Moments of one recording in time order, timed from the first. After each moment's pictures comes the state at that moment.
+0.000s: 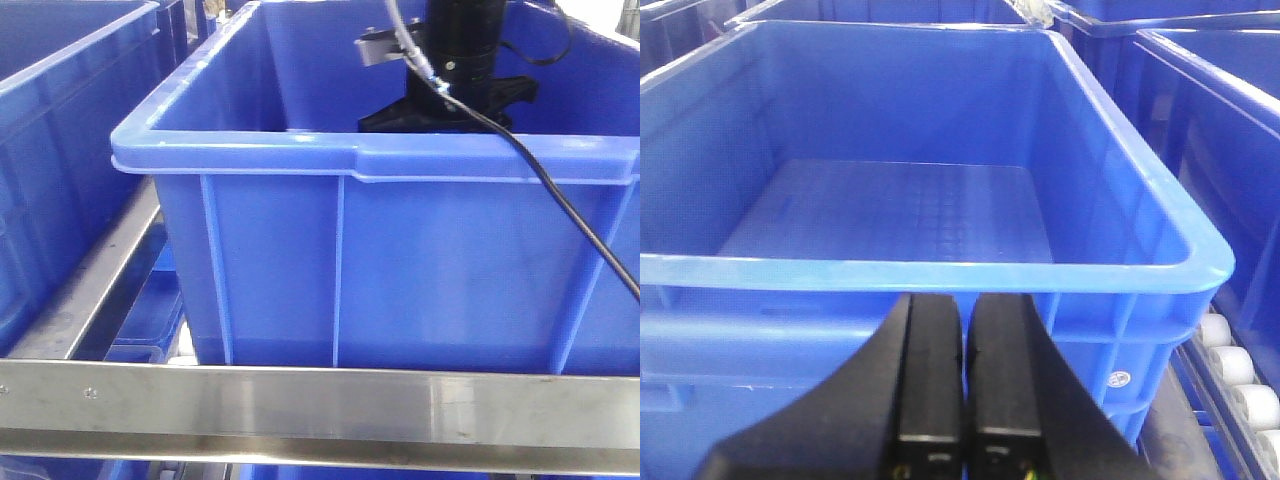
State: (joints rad) left arm -0.07 -0.01 0.01 -0.09 0.08 0.05; right arm 0.40 2.06 -1.76 -0.22 0.97 0.20
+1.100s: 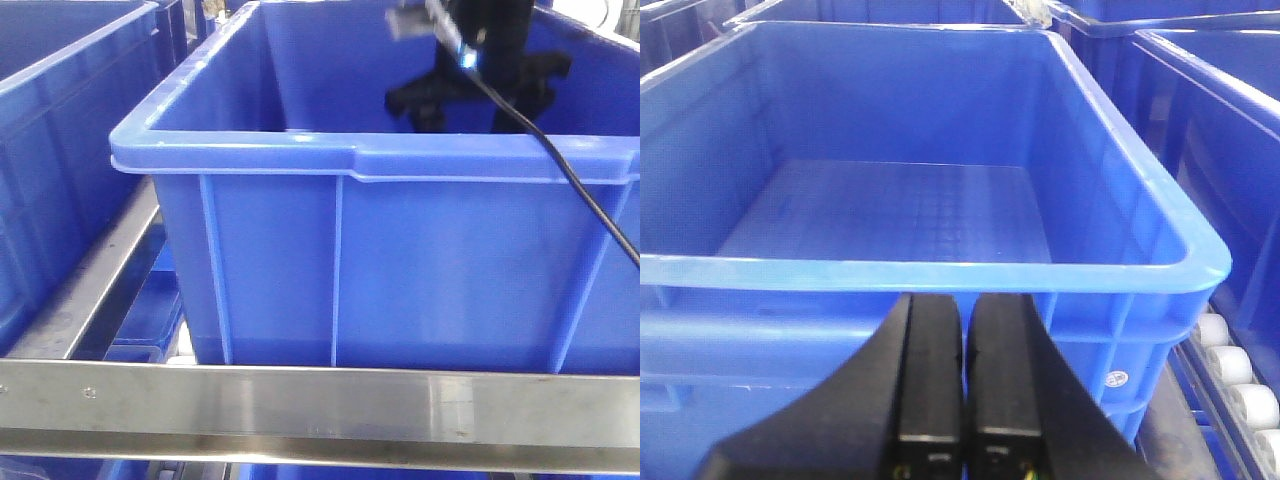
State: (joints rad) left arm -0.07 -0.01 0.01 -0.09 0.08 0.05; right arm 0.37 1.99 -1.76 -0.22 0.99 0.20
